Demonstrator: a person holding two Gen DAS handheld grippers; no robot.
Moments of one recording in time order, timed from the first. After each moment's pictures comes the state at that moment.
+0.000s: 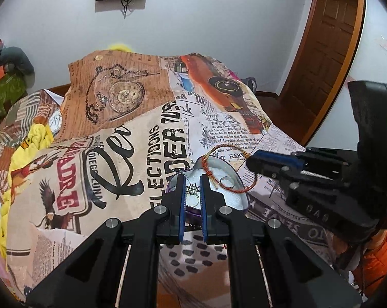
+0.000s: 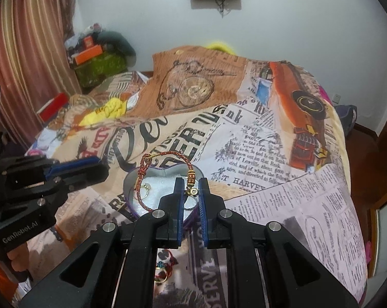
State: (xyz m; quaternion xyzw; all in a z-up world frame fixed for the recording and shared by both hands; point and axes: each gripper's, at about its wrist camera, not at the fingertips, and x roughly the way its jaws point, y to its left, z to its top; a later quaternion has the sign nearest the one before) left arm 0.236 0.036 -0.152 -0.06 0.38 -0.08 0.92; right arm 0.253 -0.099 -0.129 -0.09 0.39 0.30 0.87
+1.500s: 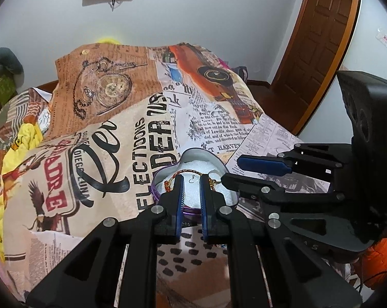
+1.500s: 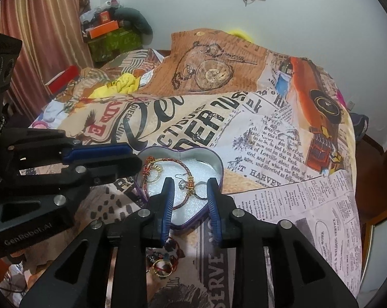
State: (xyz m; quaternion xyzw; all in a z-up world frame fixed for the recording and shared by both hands) left arm 0.239 0.024 -0.149 -0.05 0.40 -0.11 0.91; right arm 0.247 -0.090 -0.130 -0.13 0.41 0.33 0.84
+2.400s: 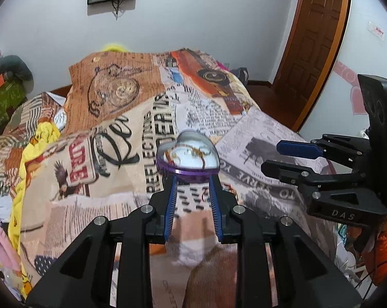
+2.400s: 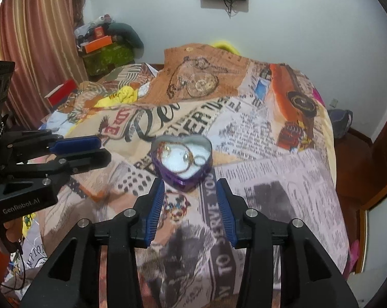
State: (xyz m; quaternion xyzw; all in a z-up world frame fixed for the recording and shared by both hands) left arm 0.166 0.018 -0.128 -0.03 0.40 -0.09 0.91; right arm 0.186 -0.132 -0.105 -0.10 0.40 0.30 0.86
